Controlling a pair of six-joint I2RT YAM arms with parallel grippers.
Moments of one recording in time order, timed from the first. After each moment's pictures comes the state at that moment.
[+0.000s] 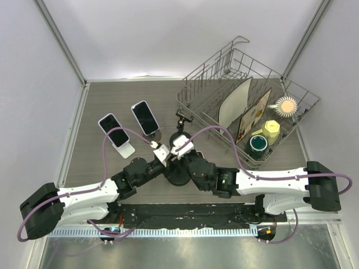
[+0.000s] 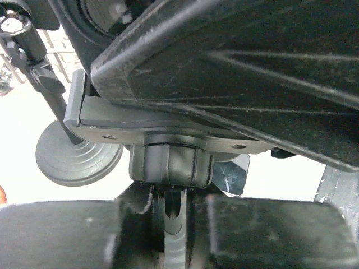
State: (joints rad) left arm -0.99 1.00 0.27 0.63 -0.04 -0.07; right arm 1.37 1.27 0.79 0.36 0.81 -0.11
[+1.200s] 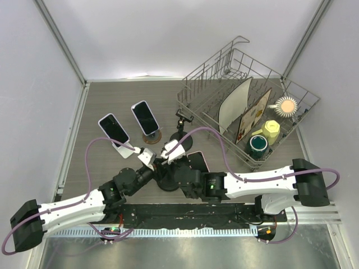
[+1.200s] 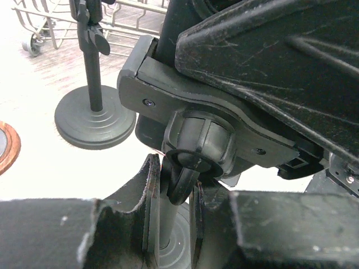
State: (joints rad) left arm -1.04 0.67 0.16 0.47 -0.24 -0.24; right arm 1.46 1.39 0.92 0.28 0.99 0.00
